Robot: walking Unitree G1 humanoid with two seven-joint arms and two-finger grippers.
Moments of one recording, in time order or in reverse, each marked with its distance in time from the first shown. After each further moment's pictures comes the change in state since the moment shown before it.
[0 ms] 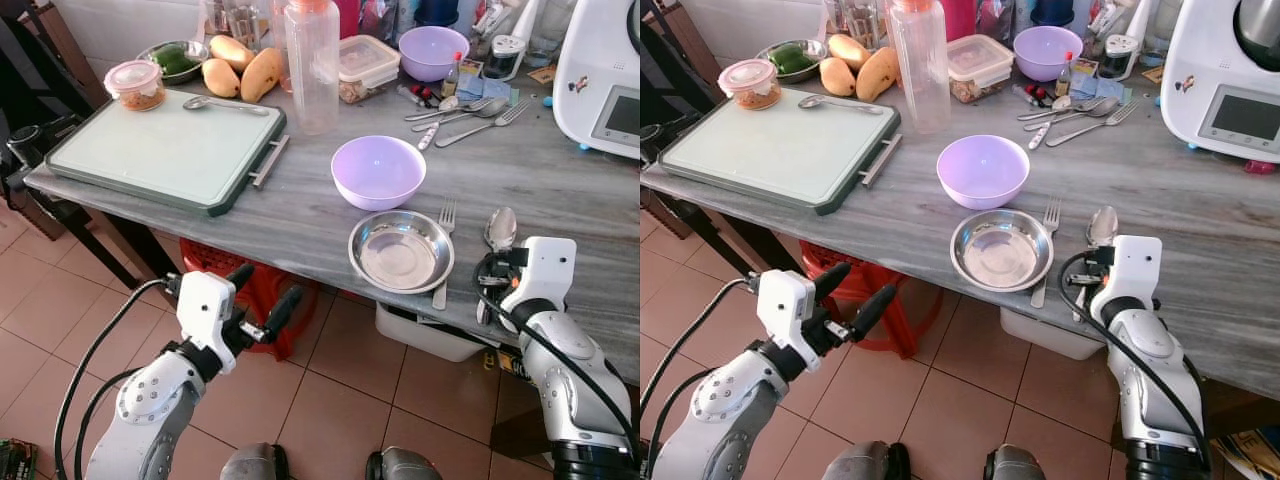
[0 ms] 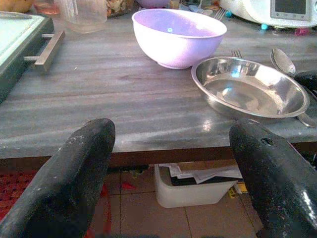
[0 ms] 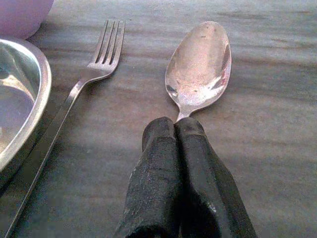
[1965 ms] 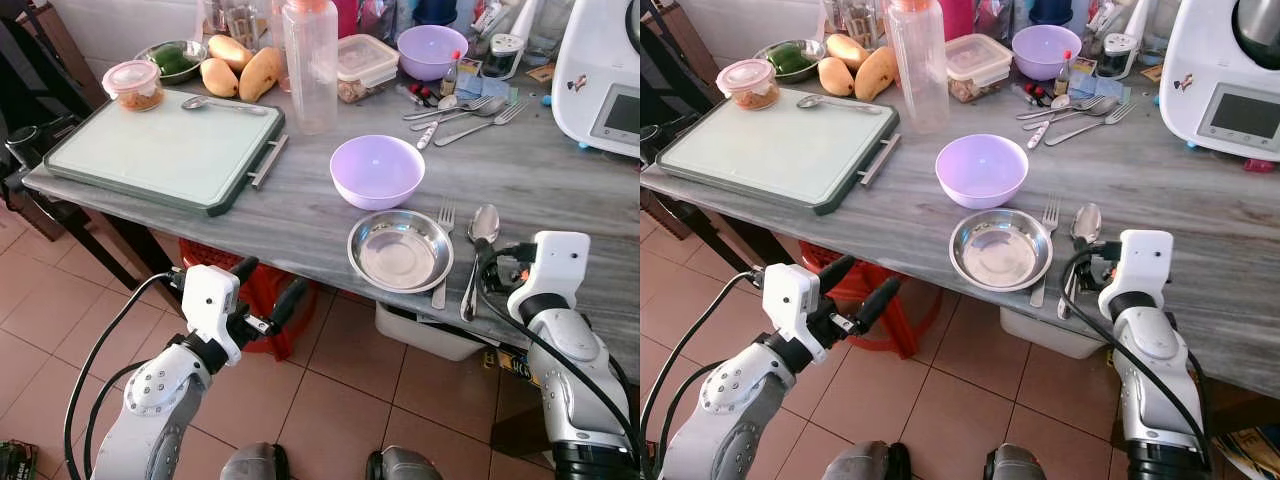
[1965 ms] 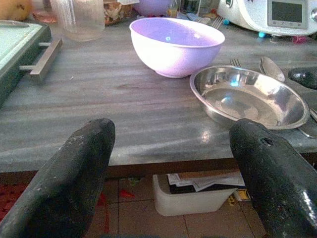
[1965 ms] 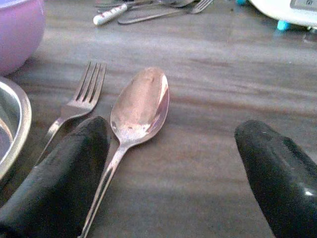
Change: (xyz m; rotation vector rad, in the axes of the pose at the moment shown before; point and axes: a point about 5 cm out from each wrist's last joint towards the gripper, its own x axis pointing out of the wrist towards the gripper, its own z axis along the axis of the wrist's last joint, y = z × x) left arm 0.008 0.000 0.002 -0.001 -0.035 -0.004; right arm 0.000 -0.008 0.011 -0.059 -0.157 -0.068
